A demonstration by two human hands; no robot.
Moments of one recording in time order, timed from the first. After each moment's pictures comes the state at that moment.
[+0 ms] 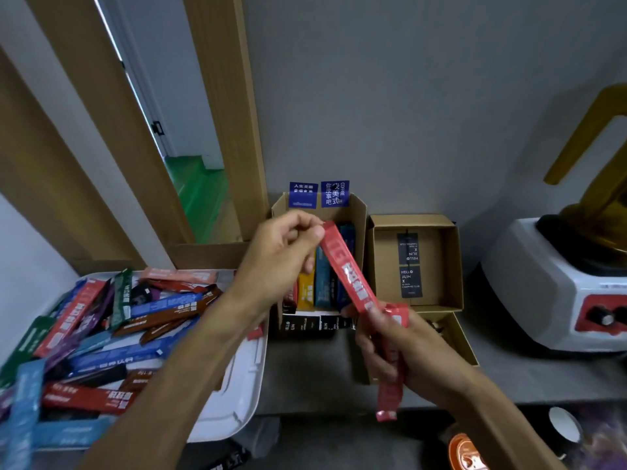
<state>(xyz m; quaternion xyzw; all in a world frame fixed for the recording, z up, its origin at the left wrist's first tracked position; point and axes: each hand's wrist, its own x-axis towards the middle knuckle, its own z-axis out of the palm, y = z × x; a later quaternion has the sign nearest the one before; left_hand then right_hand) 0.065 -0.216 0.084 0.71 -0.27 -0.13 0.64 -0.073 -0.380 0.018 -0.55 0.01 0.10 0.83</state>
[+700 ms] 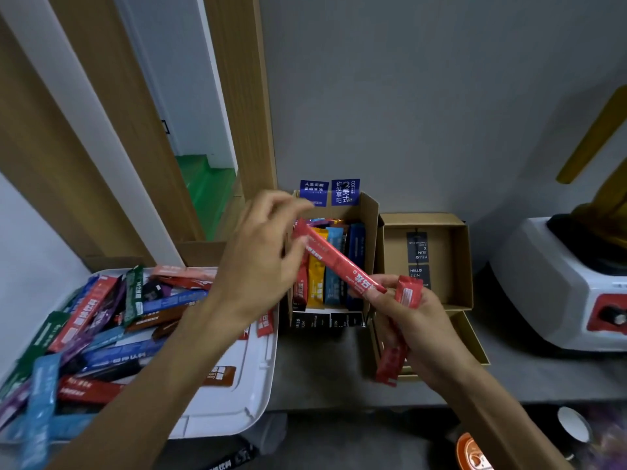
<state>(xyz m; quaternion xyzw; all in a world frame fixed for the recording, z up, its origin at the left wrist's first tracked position) 0.075 -0.184 0.086 0.85 -0.37 0.16 0.34 -0.060 -0.361 0.033 -0.63 0.13 -0.09 0.76</state>
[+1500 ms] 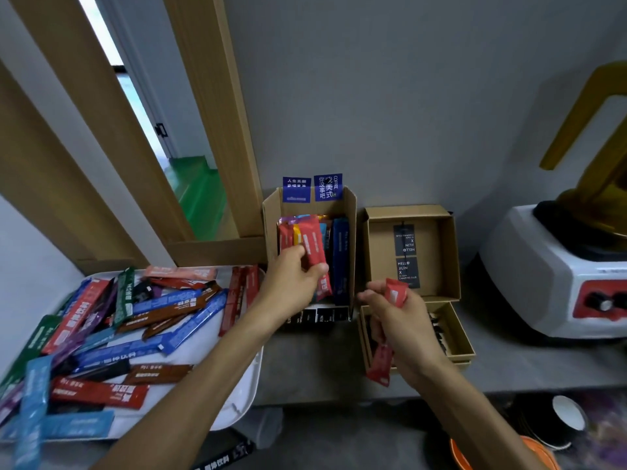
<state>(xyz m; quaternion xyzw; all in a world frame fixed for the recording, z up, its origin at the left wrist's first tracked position) 0.074 -0.245 0.017 0.86 -0.21 -0.10 0.46 -0.058 -0.373 0.003 -0.65 0.26 -0.13 0.70</state>
